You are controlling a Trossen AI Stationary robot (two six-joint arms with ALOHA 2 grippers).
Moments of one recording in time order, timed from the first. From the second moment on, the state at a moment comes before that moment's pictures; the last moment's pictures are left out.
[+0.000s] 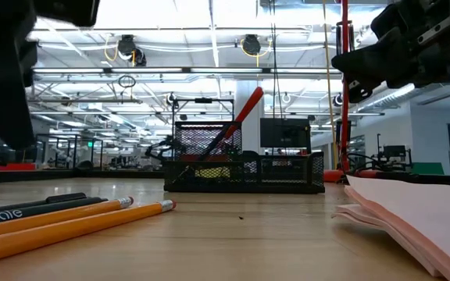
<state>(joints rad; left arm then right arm) -0.73 1.85 1.21 -0.57 -0.34 -1.28 0.14 1.06 0.08 0.94 -0.02 0.12</state>
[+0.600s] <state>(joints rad) -0.72 1.95 1.23 -0.47 -0.32 -1.12 0.14 1.06 0.08 0.93 0.03 0.11</state>
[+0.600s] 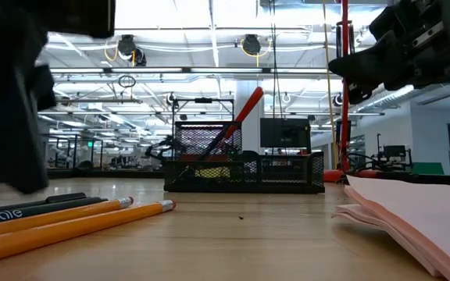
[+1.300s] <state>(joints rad) -0.73 1.95 1.23 -0.59 -0.28 -1.15 0.14 1.06 0.08 0.94 0.03 0.11</state>
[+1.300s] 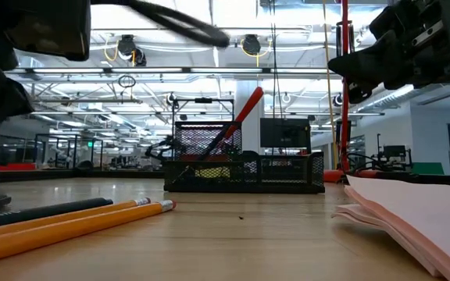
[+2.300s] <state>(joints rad) -0.85 1.95 1.23 -0.65 -0.20 -1.24 0.14 1.06 0.08 0.94 0.03 0.11</state>
